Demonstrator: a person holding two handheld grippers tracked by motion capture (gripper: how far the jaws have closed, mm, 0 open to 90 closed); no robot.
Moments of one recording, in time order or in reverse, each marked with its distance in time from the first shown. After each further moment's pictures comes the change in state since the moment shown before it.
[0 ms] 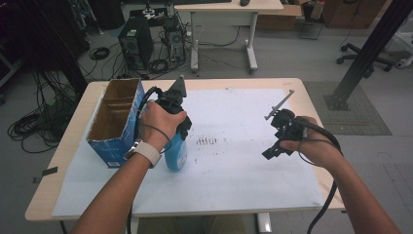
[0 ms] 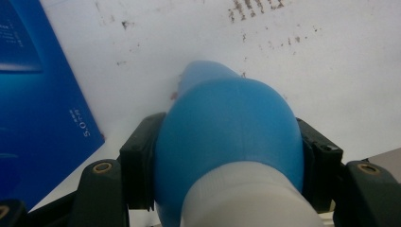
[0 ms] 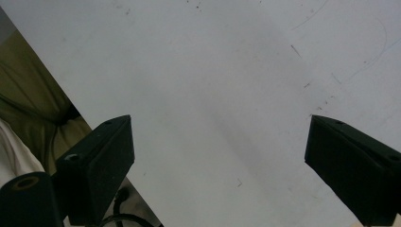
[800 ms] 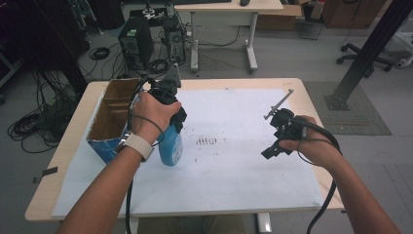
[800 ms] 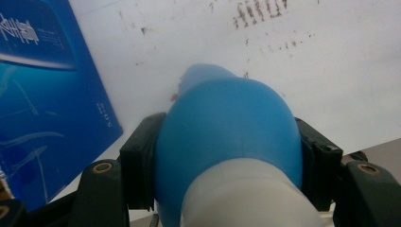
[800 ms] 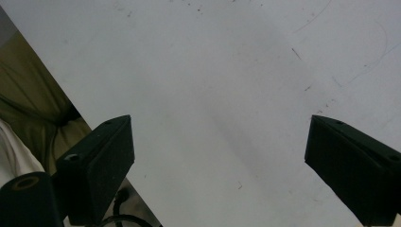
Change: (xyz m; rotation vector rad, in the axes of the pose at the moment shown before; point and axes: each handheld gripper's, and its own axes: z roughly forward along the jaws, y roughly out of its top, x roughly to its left) left arm 0.005 -0.003 -0.035 -0.025 0.012 -0.001; right arm 0.001 0.002 0.001 -0.002 0.002 -0.004
